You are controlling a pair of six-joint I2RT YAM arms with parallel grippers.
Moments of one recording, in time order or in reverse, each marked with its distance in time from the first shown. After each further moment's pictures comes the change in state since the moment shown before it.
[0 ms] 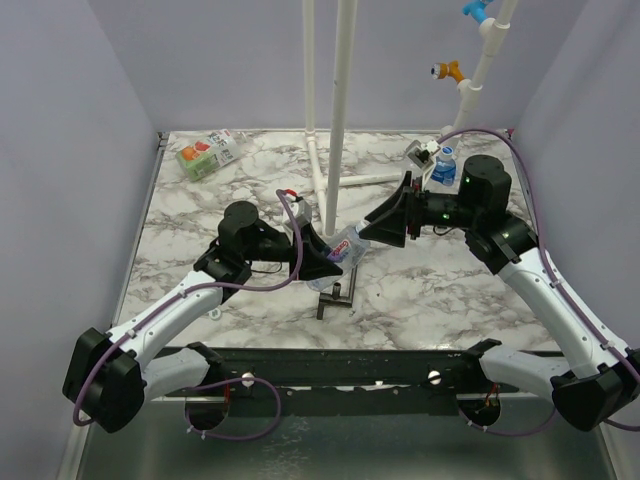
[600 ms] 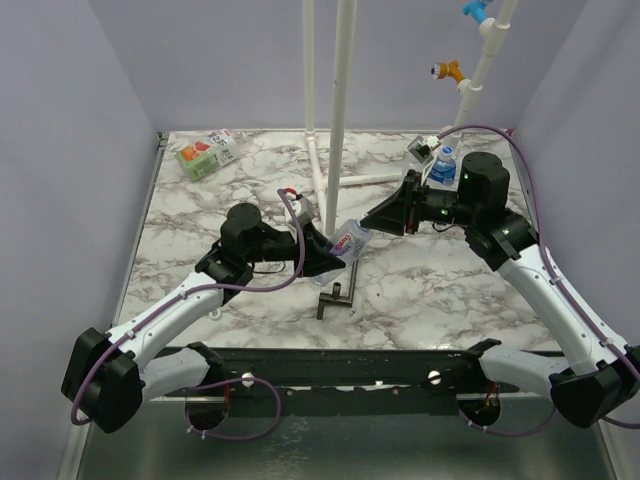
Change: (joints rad) left arm -0.006 0.005 -0.001 0.003 -0.084 -0.007; right arm 0.000 0.009 0.016 -0.023 0.055 0.009
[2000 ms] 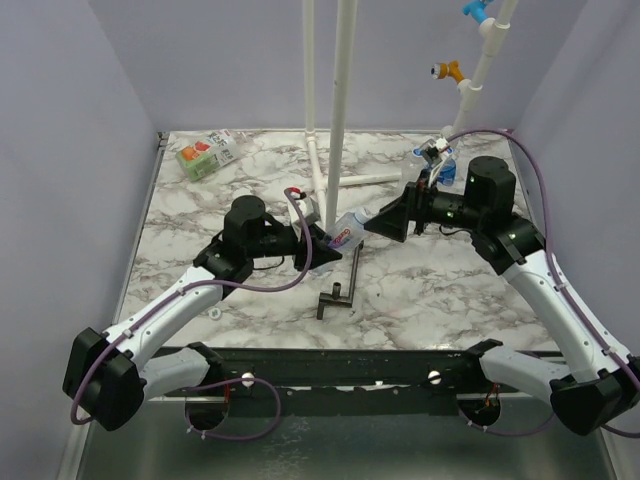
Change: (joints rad) left arm -0.034 0.008 0.076 -0.208 -0.198 0.272; right arm -0.053 -0.028 -0.002 -0.080 0.147 0.008
